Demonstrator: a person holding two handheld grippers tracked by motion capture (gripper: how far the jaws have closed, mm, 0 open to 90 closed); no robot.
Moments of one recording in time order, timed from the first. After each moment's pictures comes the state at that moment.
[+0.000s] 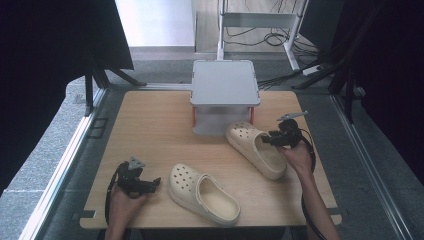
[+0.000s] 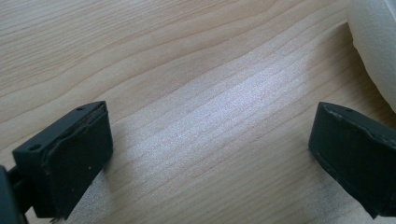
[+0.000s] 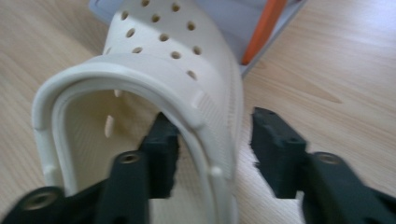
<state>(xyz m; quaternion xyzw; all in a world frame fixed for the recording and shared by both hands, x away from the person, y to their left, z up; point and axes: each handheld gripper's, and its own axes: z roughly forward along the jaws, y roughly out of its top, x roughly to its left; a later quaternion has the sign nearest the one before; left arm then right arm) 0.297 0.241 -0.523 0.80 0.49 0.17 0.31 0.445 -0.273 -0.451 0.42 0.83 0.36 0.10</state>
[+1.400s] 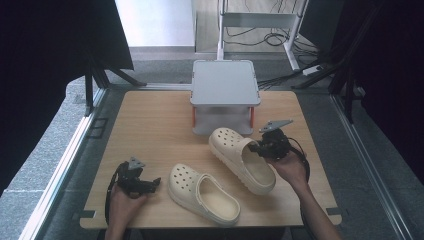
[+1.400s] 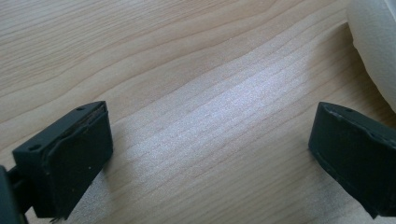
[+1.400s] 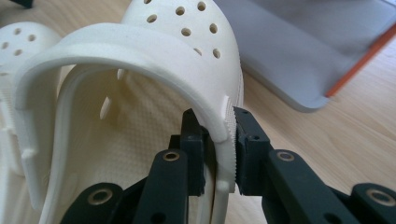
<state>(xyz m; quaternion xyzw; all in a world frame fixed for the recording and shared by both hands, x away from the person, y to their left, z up) 0.297 0.241 -0.523 0.80 0.49 0.17 0.31 0.371 -0.206 -0.403 0.33 0.87 0.35 0.13</state>
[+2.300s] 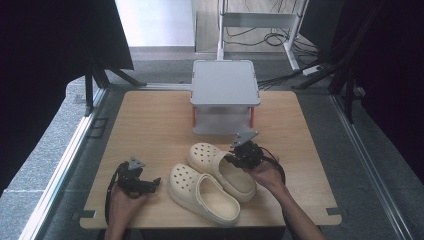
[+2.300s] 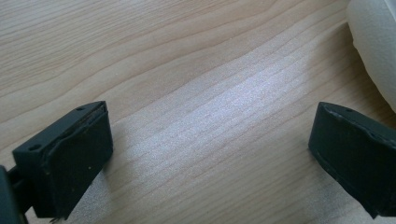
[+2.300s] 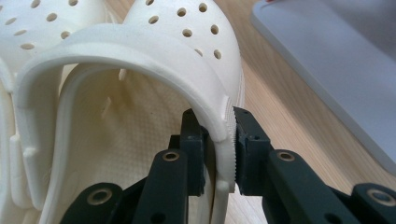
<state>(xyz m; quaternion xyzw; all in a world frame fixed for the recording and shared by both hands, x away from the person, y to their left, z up) 0.297 0.241 -0.523 0.80 0.49 0.17 0.31 0.364 -0.140 -0.442 0.22 0.90 0.34 0.13</state>
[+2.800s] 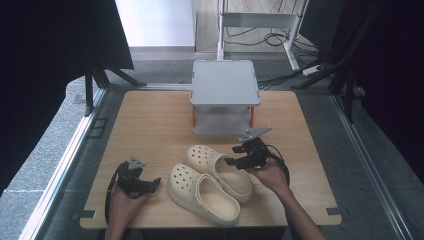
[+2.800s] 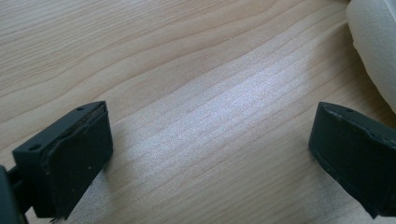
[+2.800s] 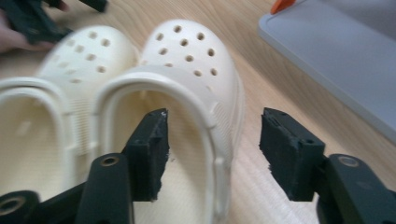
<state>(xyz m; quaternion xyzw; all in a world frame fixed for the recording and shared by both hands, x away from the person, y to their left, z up) 0.297 0.241 -0.523 0.80 0.49 0.17 0.31 0.364 -0.165 -0.428 0.27 0.87 0.40 0.06</state>
